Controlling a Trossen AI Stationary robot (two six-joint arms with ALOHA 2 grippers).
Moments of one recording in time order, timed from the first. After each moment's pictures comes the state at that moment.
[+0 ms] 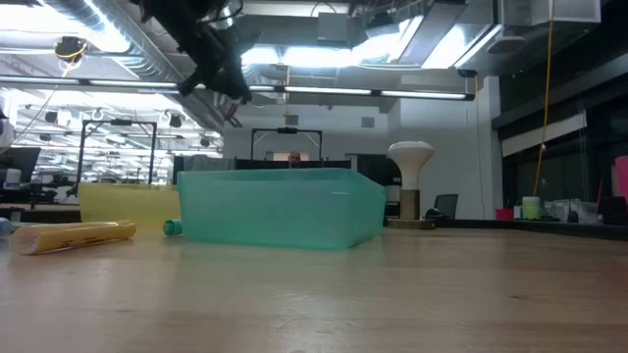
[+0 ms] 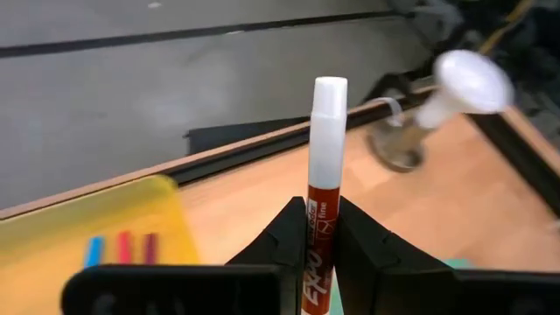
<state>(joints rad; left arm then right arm) 0.60 1.22 1.04 -0.43 -0.18 -0.54 0.09 1.14 1.27 -0.23 0.32 0.15</state>
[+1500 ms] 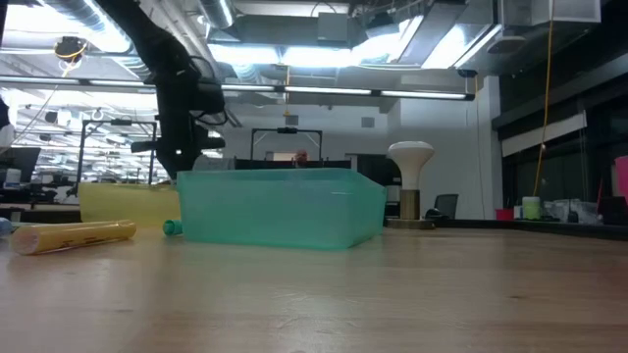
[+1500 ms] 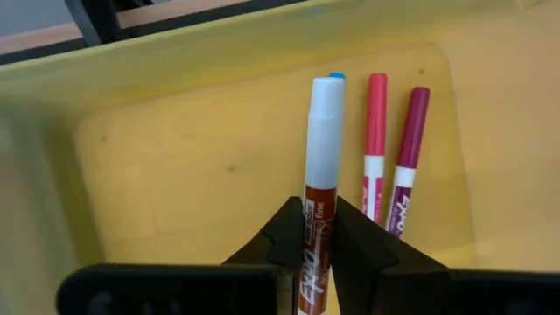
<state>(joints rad) 0.99 1.57 1.04 -0.75 -0.08 -0.39 0.09 1.14 1.27 -0.27 0.38 0.15</state>
